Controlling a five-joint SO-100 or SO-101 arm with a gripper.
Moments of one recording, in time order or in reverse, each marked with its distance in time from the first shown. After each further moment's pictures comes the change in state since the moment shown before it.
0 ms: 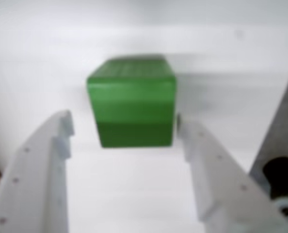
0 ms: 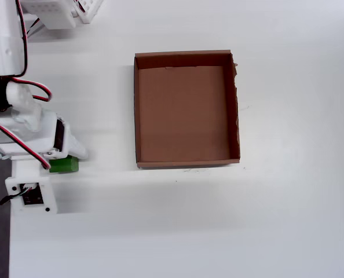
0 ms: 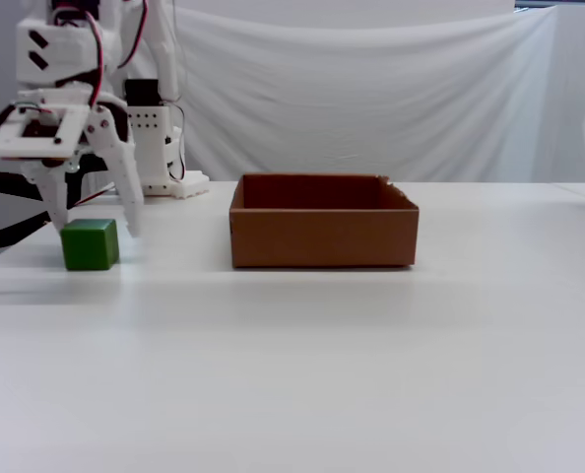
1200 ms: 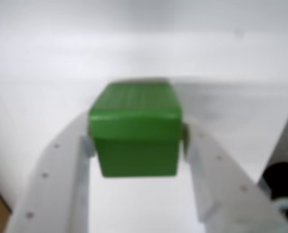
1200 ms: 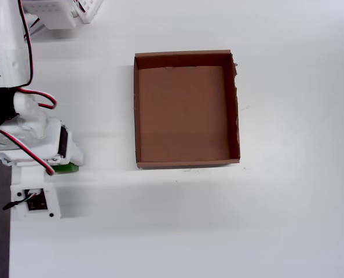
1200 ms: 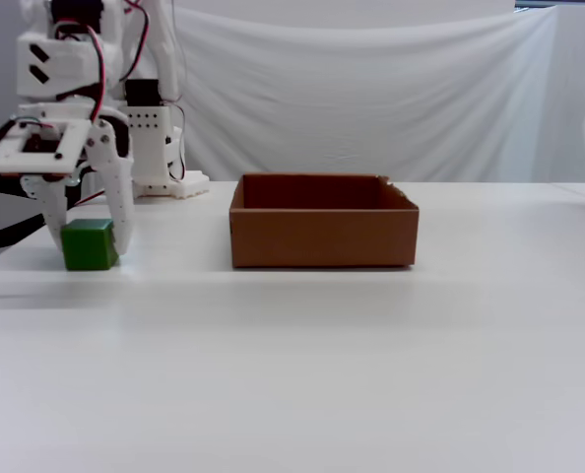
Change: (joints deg) arm -0.5 -3.9 -1.1 -3.4 0.0
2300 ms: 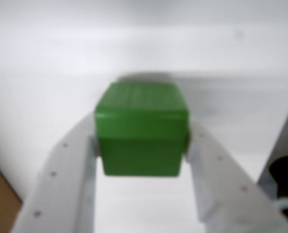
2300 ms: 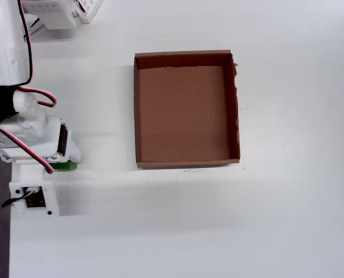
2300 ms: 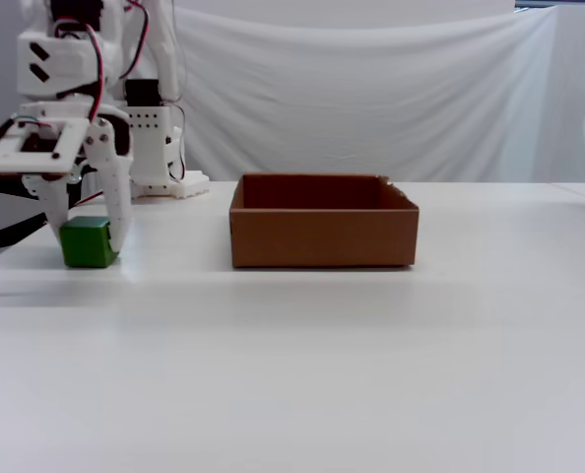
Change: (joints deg) arm -0.6 2.4 0.0 3.2 2.3
